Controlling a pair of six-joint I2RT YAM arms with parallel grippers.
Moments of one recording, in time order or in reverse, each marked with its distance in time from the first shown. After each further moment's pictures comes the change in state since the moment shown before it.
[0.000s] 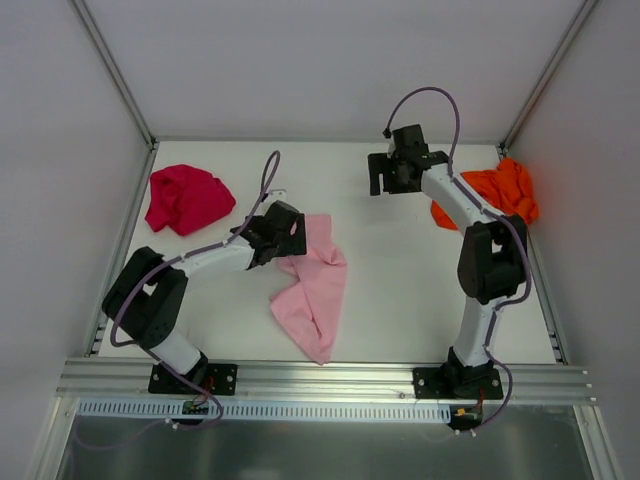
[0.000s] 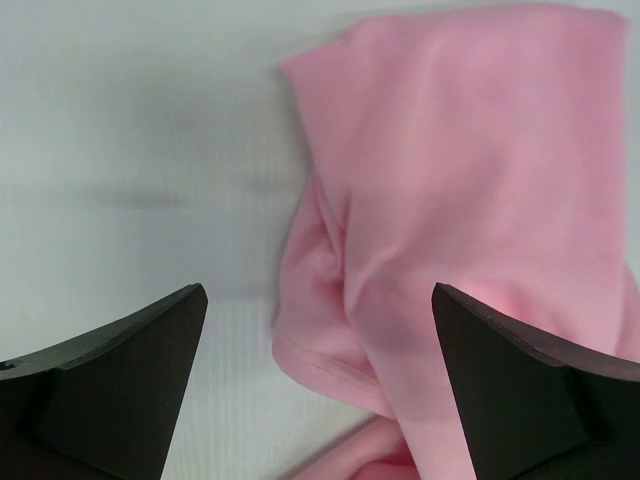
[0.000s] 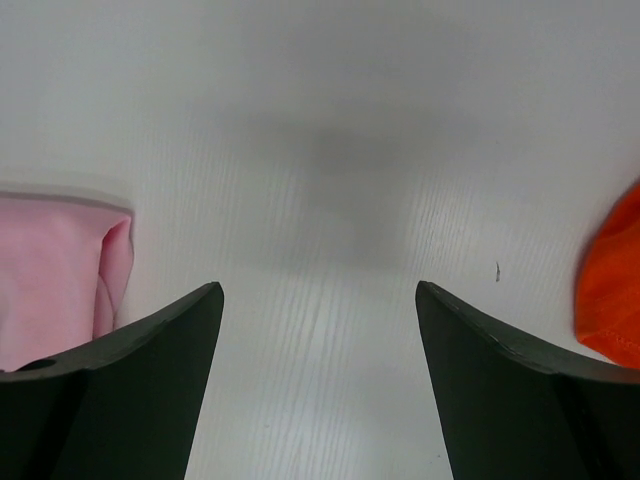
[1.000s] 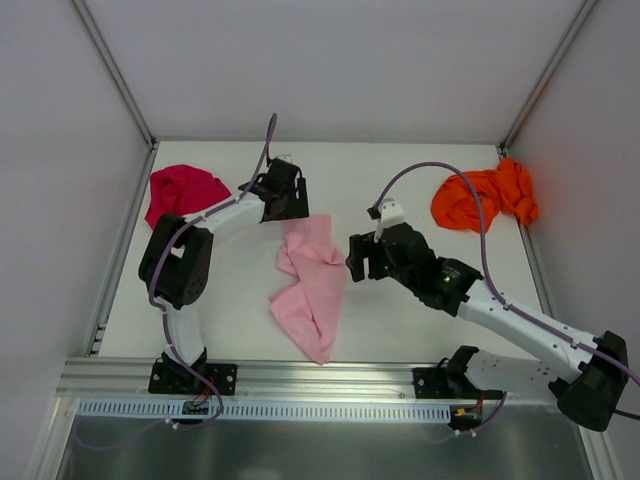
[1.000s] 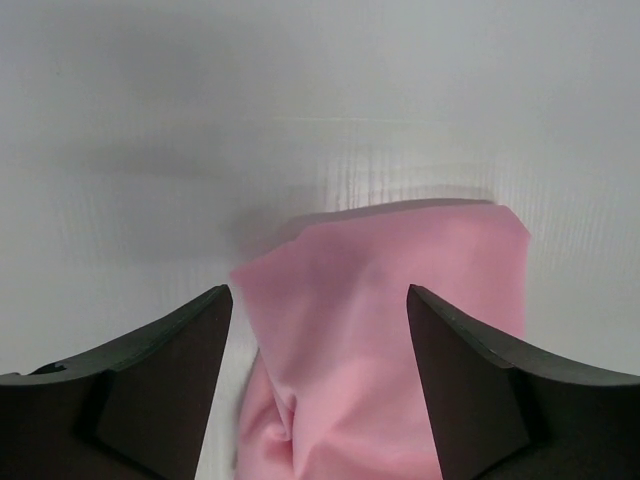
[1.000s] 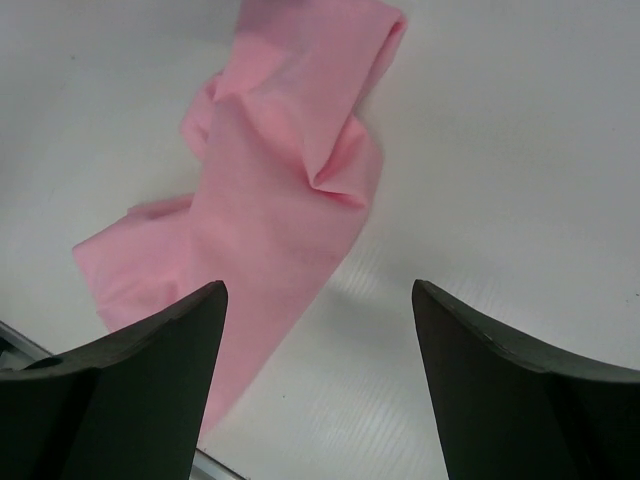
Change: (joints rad) left arm 0.134 0.281 0.436 -0.127 0.201 0.055; right arm 0.544 -0.920 -0.826 0.223 0.254 0.235
